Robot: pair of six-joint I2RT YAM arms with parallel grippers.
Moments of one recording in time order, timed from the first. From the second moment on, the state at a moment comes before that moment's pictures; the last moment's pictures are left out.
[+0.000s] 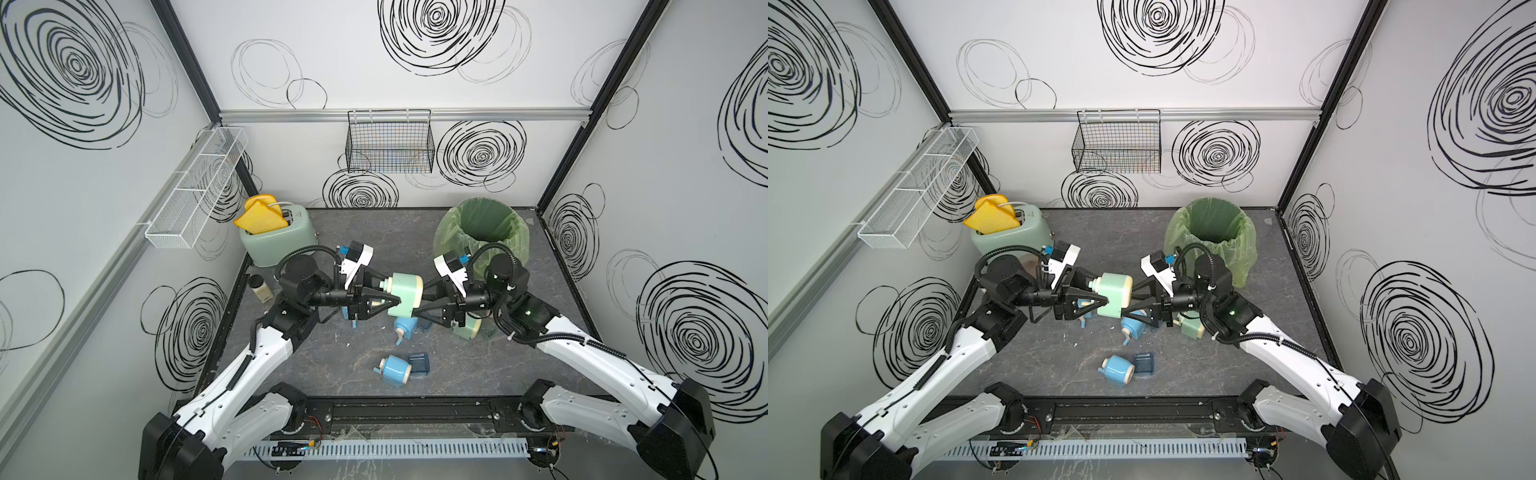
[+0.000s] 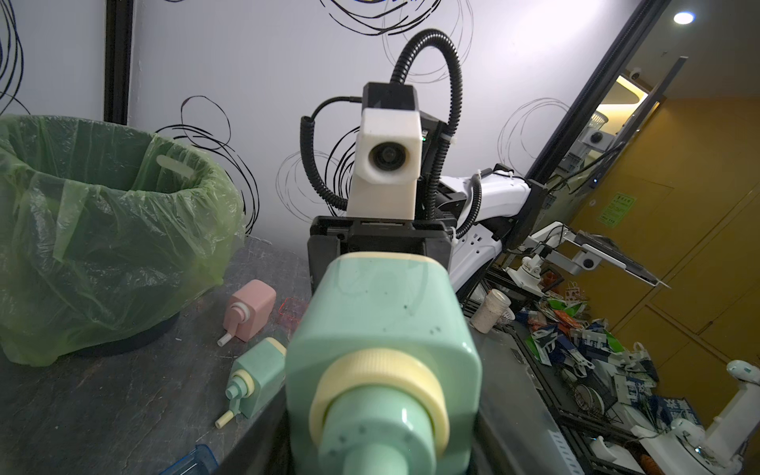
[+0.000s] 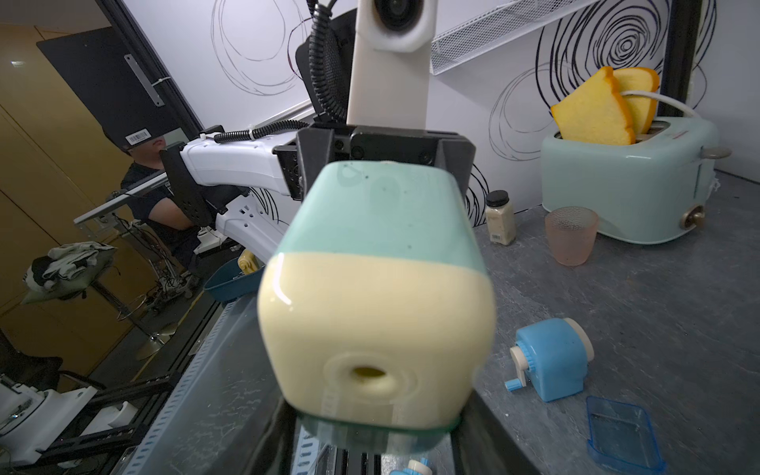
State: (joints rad) left arm -0.40 0.98 0.75 0.28 1.14 -0.46; right arm 0.71 1.06 0.81 0.14 -0.95 0.30
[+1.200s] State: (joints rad) left arm -0.33 1.03 0.83 0.09 0.82 -0.36; right arm 0.37 0.97 0.75 -0.10 -1.03 0.19
